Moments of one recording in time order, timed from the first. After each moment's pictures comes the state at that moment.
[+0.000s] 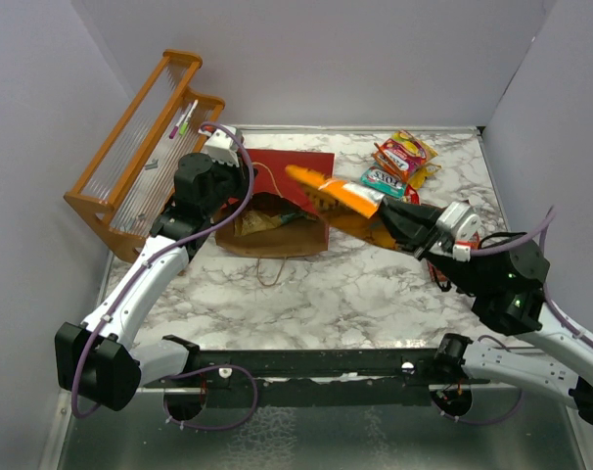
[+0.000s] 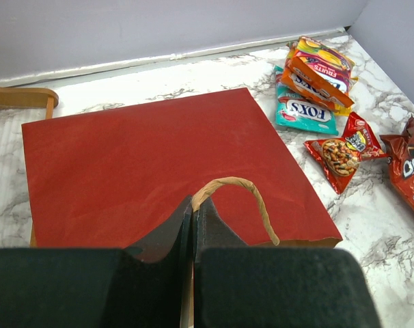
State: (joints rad) left arm -0.35 1.18 1.03 -0.04 0.13 -0.19; right arm 1.00 0.73 0.97 0.14 -0.03 -0.43
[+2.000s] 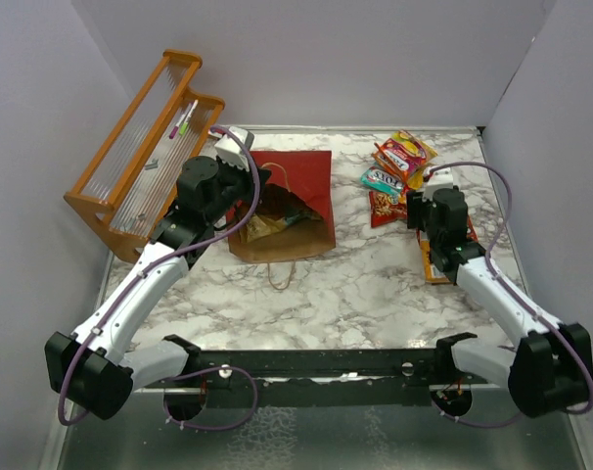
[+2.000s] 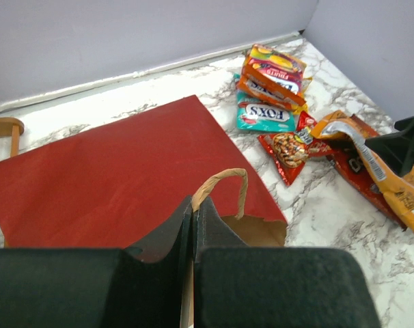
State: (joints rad) left arm -0.46 1.13 1.05 -0.07 0.13 -0.17; right arm 0.24 1.19 0.67 0.07 0.37 -0.10
